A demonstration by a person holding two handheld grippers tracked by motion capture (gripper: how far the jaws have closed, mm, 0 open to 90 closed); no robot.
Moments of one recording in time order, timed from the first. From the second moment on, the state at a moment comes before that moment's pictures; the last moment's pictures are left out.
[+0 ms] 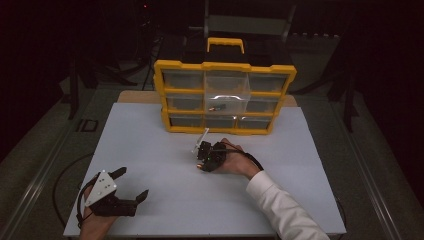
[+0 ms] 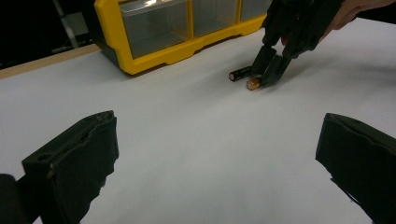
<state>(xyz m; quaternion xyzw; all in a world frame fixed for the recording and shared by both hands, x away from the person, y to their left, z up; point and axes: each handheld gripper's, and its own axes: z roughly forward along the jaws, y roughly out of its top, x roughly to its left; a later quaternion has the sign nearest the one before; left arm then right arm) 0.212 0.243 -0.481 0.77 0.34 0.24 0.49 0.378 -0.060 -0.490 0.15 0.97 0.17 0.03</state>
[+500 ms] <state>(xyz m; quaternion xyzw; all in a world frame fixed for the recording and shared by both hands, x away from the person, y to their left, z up) 0.212 0.243 -0.481 0.77 0.34 0.24 0.49 0.373 -0.062 -0.477 0.14 0.97 0.18 0.02</state>
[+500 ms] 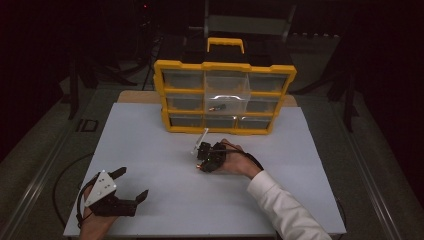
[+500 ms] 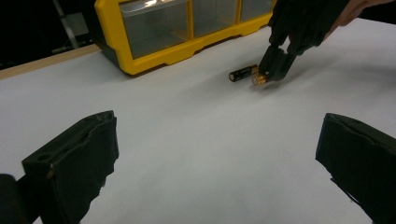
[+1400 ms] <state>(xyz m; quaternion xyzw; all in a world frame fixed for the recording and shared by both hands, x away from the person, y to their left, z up) 0.212 0.242 -0.481 0.77 0.34 0.24 0.49 0.361 -0.071 -0.391 0.12 0.97 0.22 0.01</state>
